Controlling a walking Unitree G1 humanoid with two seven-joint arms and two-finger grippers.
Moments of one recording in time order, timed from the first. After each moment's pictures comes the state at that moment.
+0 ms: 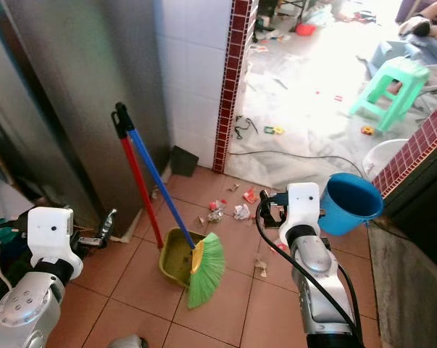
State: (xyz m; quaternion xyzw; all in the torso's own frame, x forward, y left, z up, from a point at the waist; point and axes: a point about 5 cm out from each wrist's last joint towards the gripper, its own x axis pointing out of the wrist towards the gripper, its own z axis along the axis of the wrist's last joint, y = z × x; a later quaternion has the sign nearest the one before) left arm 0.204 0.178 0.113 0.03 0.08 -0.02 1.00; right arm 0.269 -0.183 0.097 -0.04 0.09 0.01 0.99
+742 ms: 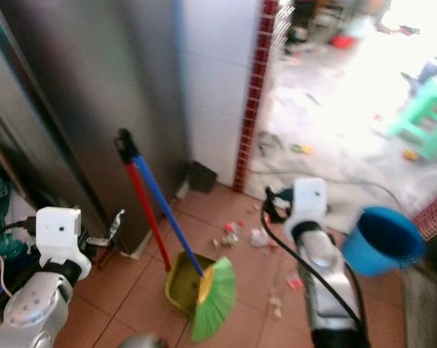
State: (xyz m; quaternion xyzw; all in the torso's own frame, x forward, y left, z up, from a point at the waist) left arm 0.201 0.175 0.110 0.03 0.09 -0.02 1.00; right arm 0.275 -0.175 0.101 -0.03 0.08 0.03 1.00
